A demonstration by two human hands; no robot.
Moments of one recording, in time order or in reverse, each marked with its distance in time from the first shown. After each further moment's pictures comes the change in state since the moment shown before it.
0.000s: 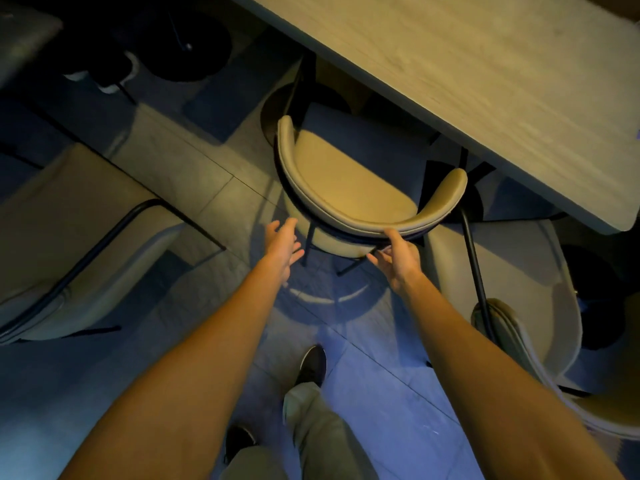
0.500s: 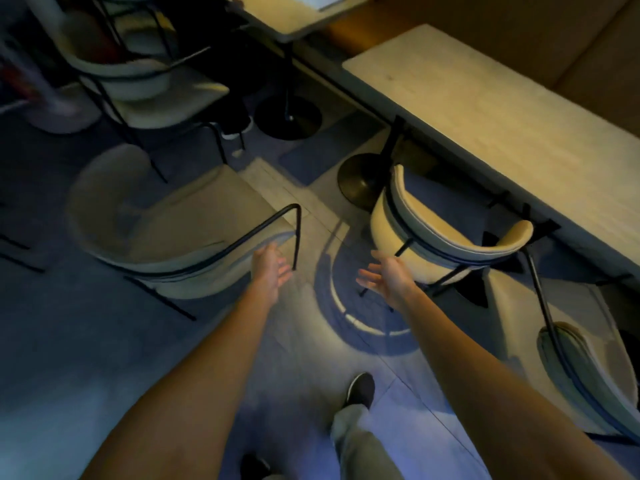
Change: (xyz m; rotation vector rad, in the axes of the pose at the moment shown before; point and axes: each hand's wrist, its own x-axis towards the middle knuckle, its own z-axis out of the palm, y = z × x) left_hand -0.149 -0.001 -0.323 -0.241 0.076 0.186; right_hand -0.243 0.126 0.161 -0.302 -0.349 -0.056
